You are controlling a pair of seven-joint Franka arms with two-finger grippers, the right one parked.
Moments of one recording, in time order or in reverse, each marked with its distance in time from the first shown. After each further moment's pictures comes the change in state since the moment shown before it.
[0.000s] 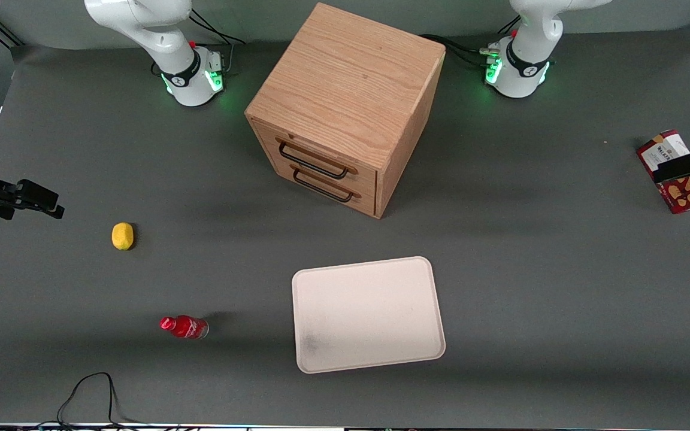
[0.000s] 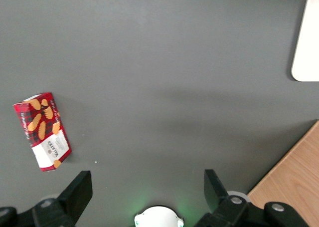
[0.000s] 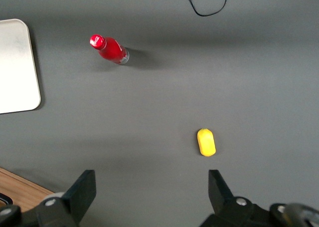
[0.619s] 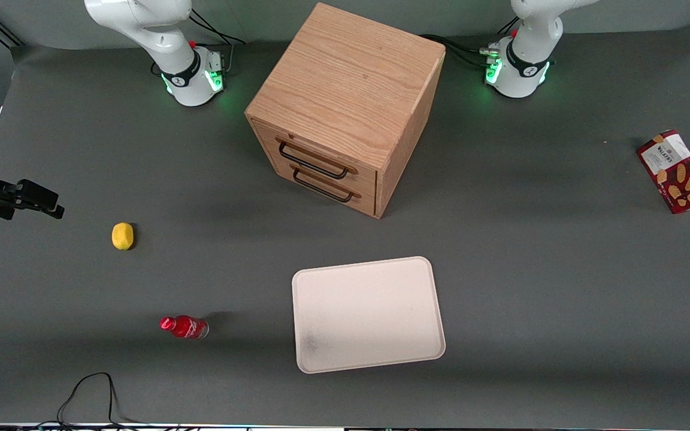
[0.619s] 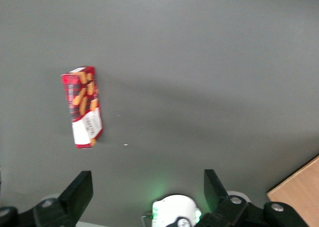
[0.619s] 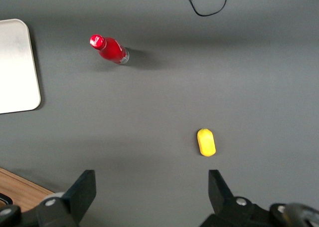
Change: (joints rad) arm 0.274 0.000 0.016 0.001 0.017 -0.046 0.163
